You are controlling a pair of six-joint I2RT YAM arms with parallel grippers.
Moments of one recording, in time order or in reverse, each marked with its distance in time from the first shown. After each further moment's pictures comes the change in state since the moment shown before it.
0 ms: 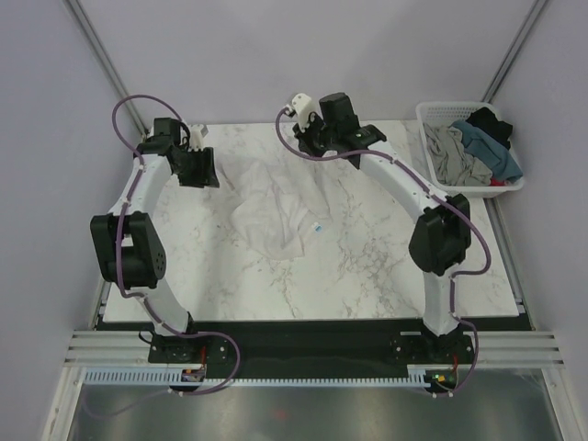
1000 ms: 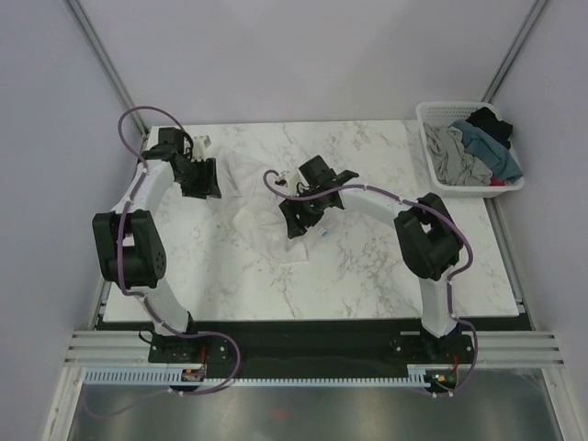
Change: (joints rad) left arm 0.000 -0.030 -0.087 0.012 0.004 -0.007; right arm 0.135 -0.093 -0.468 -0.053 -0.190 0.231
